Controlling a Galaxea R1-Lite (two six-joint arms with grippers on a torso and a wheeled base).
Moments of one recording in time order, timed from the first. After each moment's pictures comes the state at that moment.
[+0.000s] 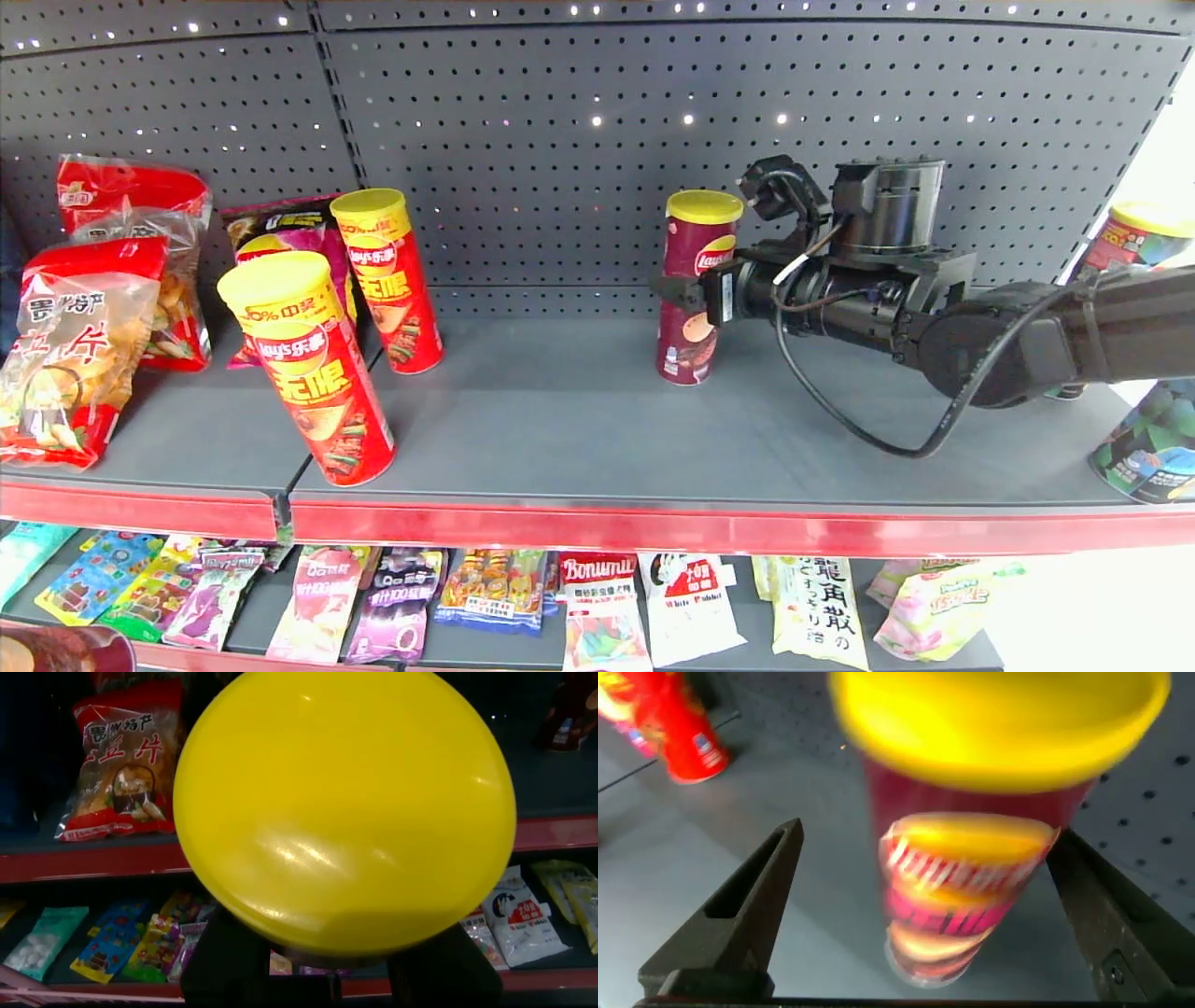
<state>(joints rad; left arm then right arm) -0.06 0.15 -0.45 0.26 0.04 0.10 0.48 1.94 -1.28 -0.49 0.09 -0.08</state>
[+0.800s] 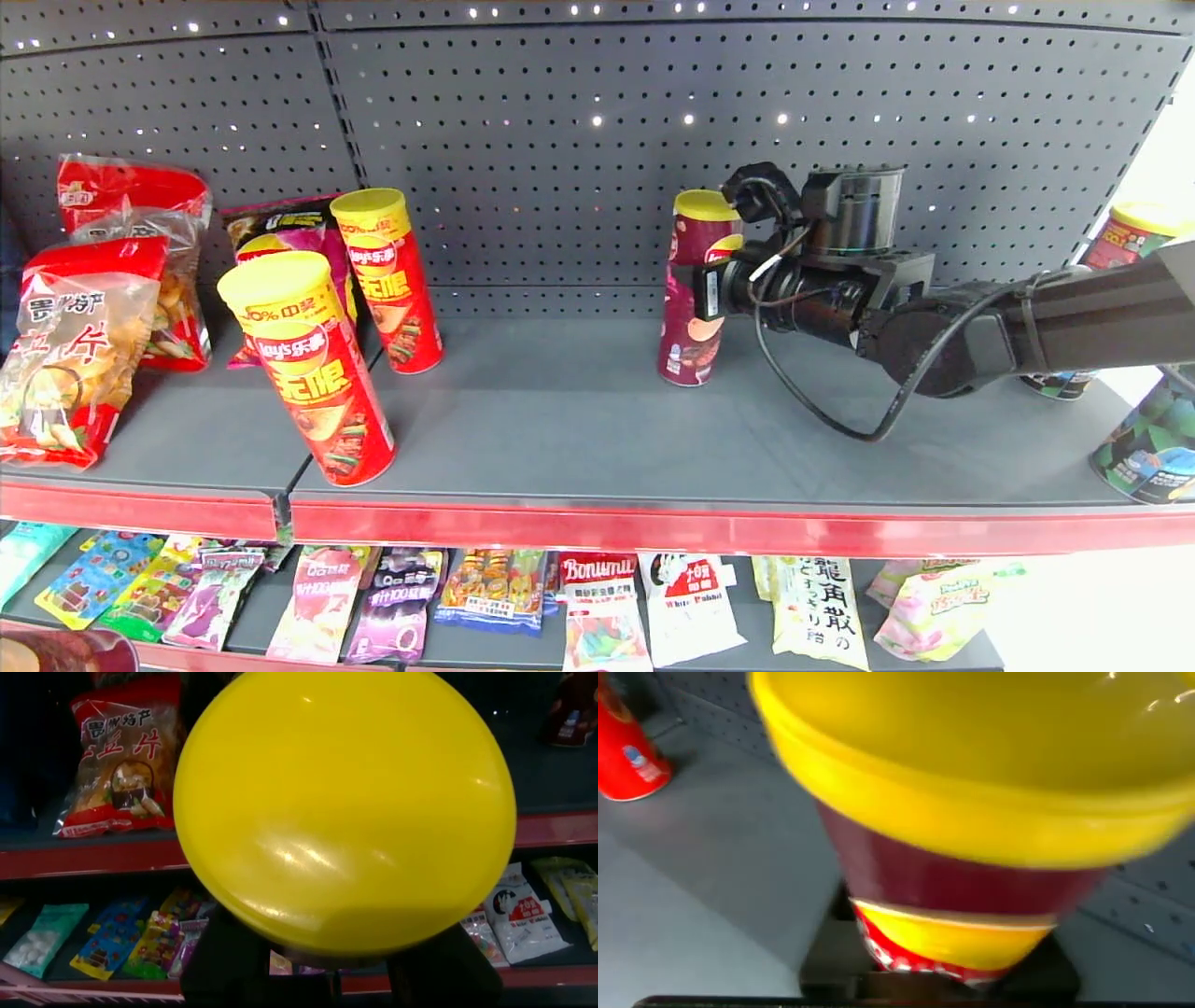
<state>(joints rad) -0.06 0.15 -0.44 0.26 0.04 0.10 0.49 2.01 -1.36 -0.48 -0.02 -0.08</state>
